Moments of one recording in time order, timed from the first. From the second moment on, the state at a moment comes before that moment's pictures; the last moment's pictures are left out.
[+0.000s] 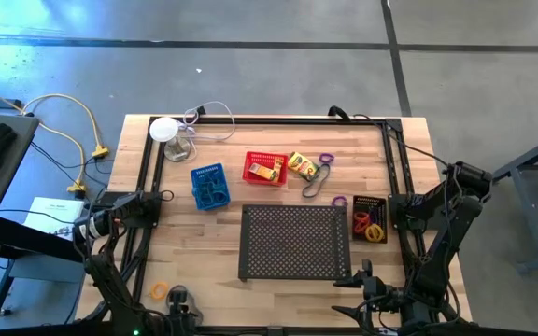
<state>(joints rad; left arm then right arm) -1.22 2.01 1.35 -0.65 -0.54 -1.17 1.12 1.59 1.08 -0.22 1.04 1.02</state>
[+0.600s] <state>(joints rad) -1.21 2.05 1.36 -0.66 -0.46 -1.33 1.12 1.59 1.08 -0.23 1.05 1.02</state>
